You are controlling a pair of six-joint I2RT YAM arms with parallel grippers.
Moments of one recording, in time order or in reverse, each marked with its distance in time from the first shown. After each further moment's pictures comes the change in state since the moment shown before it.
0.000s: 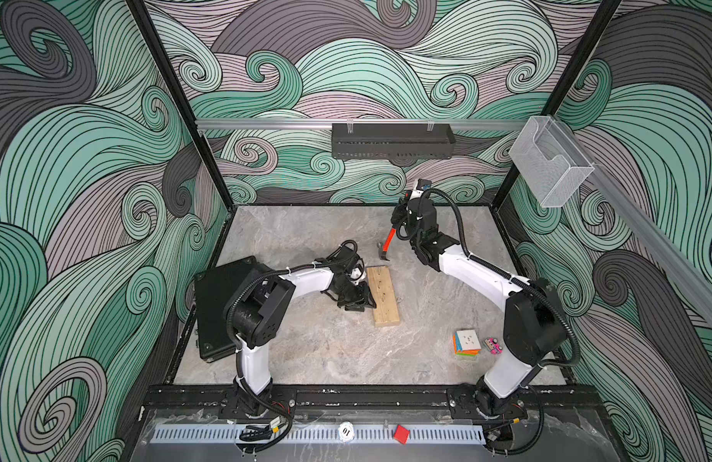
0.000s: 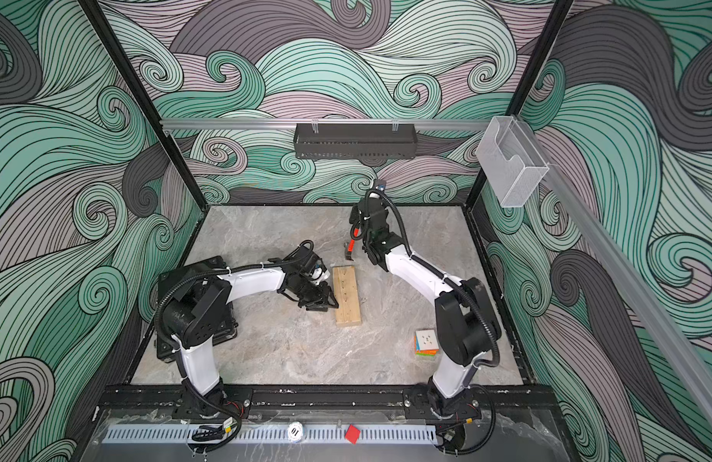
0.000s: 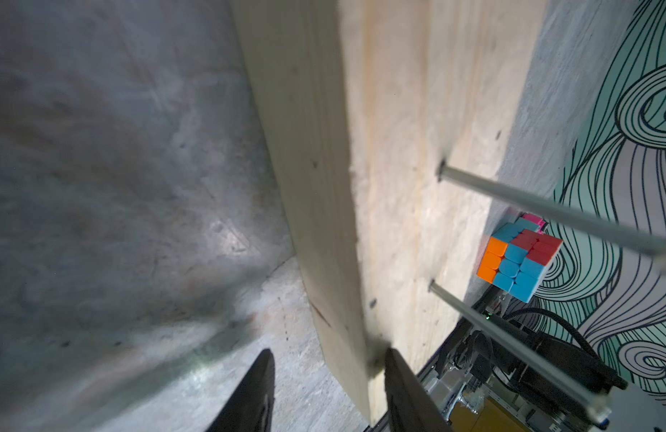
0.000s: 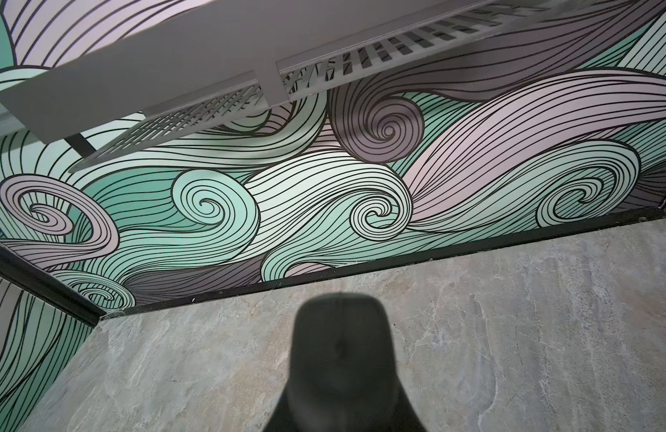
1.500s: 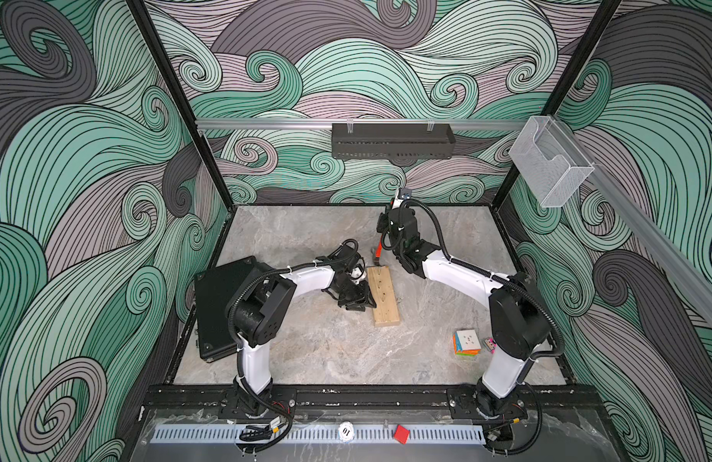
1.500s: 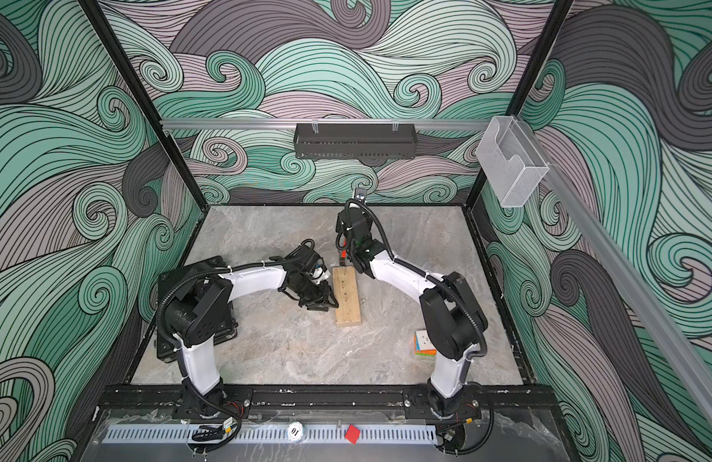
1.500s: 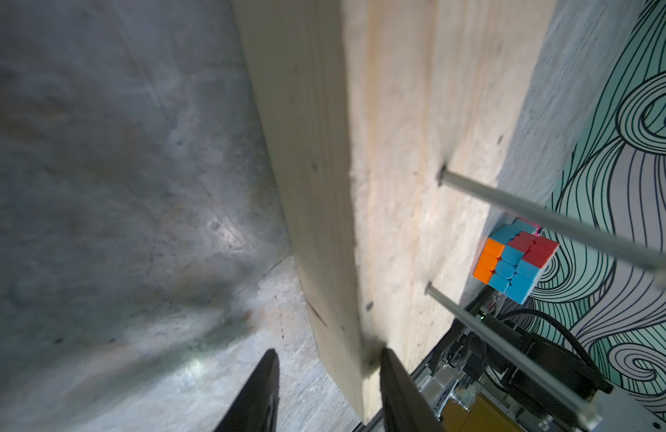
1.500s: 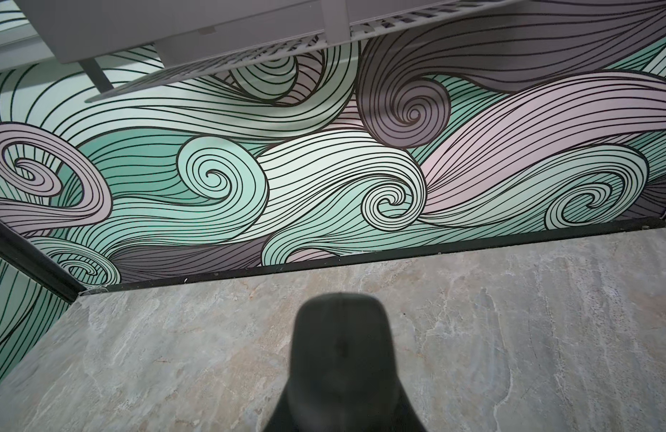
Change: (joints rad) left arm 0.000 0.015 0.028 -0.035 0.004 -0.013; right arm 0.117 0.070 -0.021 0.090 0.128 -0.072
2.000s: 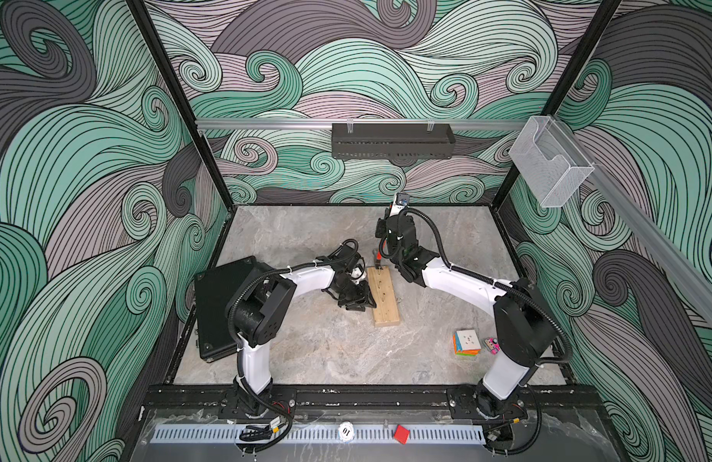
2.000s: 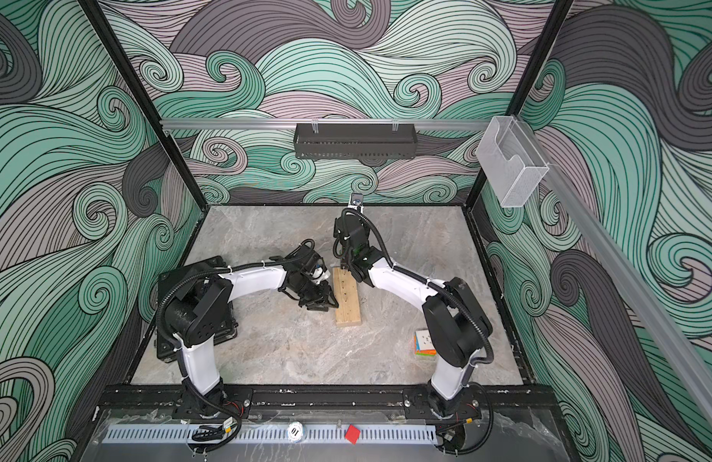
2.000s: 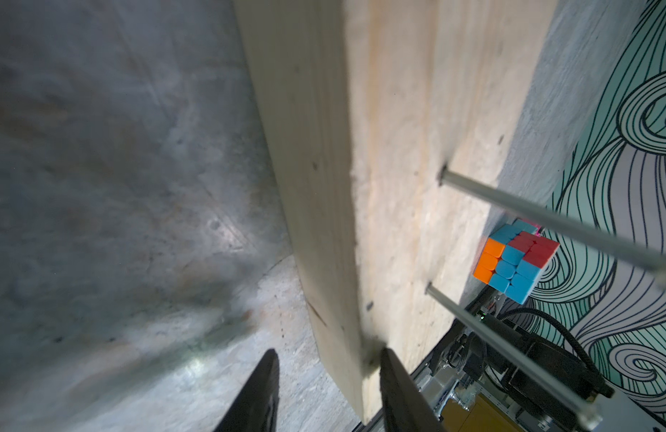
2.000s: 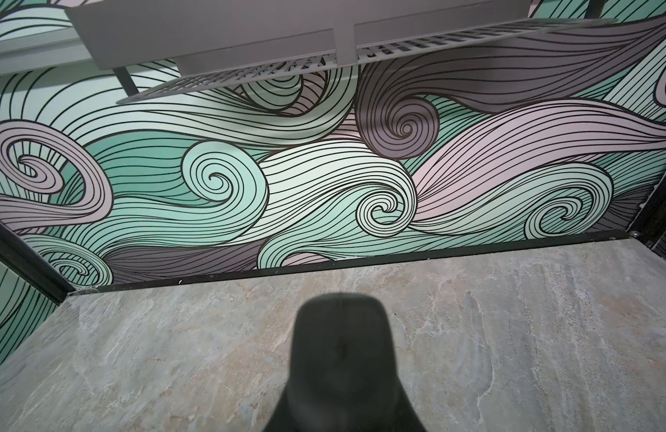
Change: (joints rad) left arm 0.000 0.000 0.002 -0.004 0.000 0.000; right arm 0.050 -0.051 -0.063 0.046 0.087 -0.057
